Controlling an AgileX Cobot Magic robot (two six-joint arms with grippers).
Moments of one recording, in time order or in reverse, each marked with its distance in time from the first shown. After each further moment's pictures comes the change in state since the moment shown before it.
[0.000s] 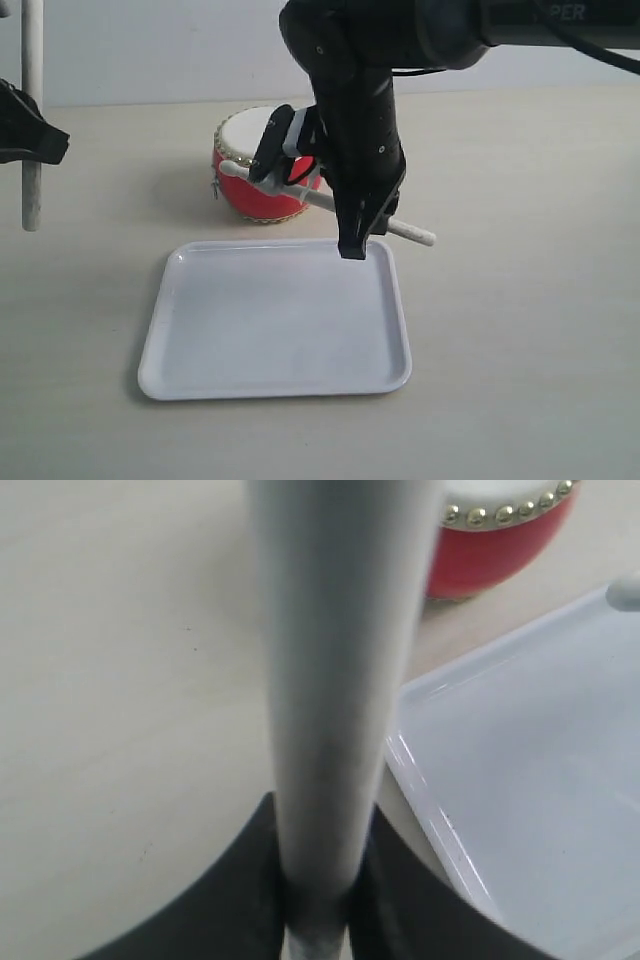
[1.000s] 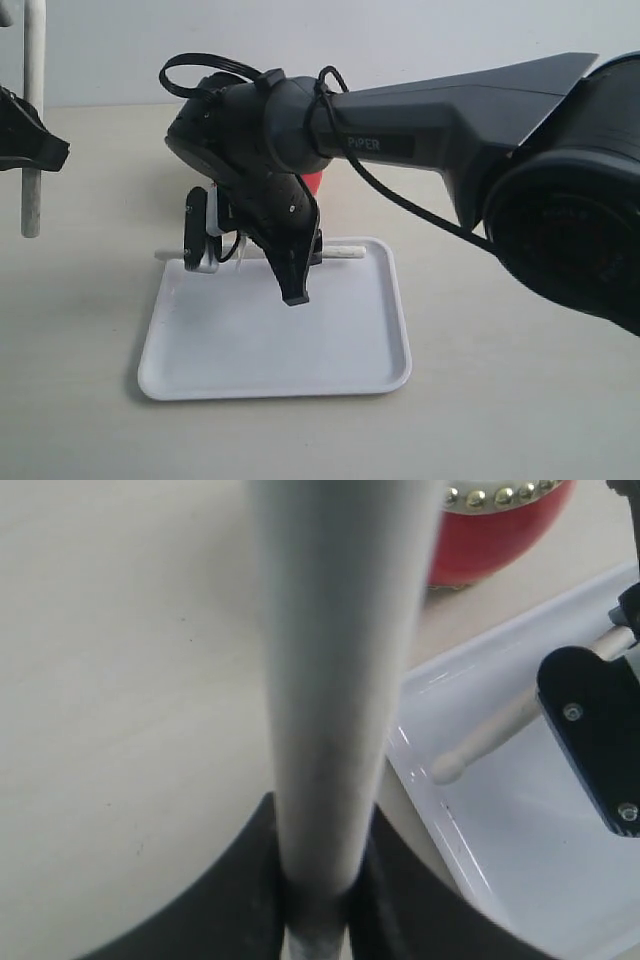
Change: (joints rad) left arm 0.000 0.000 0.011 -0.002 0.000 0.008; right arm 0.144 0.283 -0.225 -0.147 -0.004 -0.081
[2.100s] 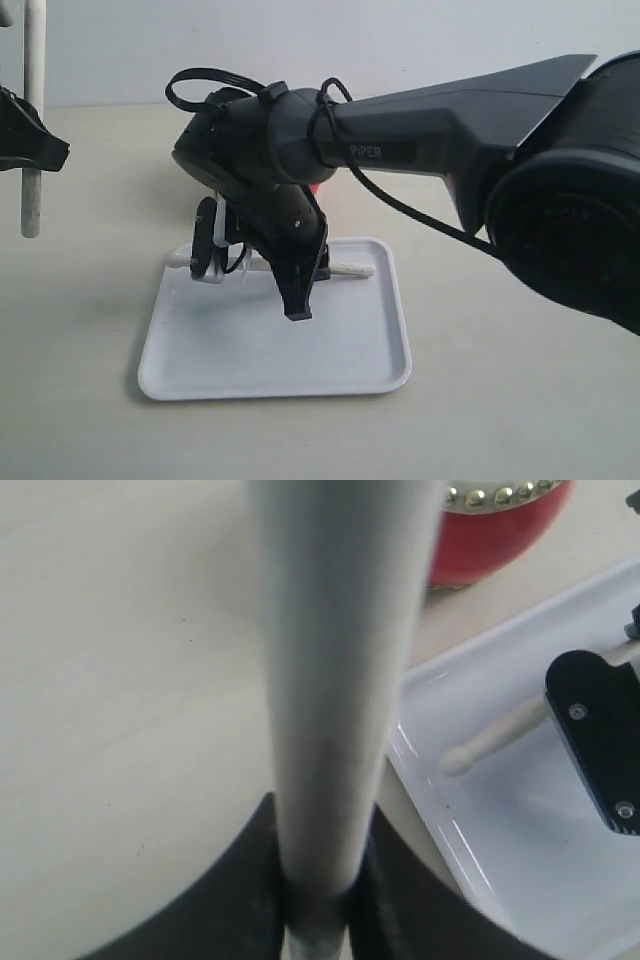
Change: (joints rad) left arm 0.000 0.000 0.000 0.000 0.000 0.002; right arm 0.001 0.000 0.048 0.009 0.004 0.075
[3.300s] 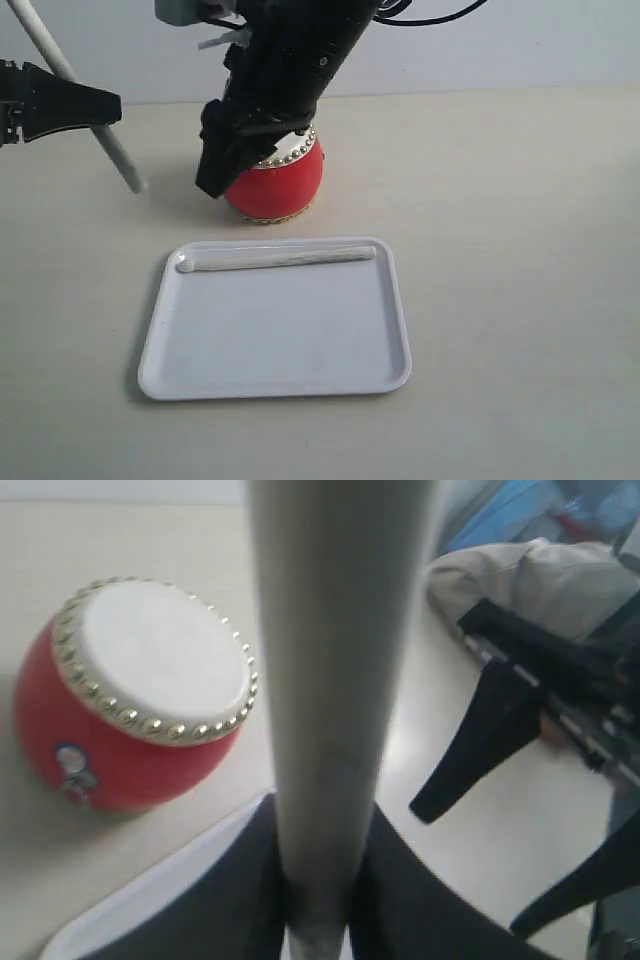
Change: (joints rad) left arm 0.324 0.262 0.066 -1.222 0.428 1.017; right arm -0.249 -0.333 0.002 0.983 -0.032 -0.183
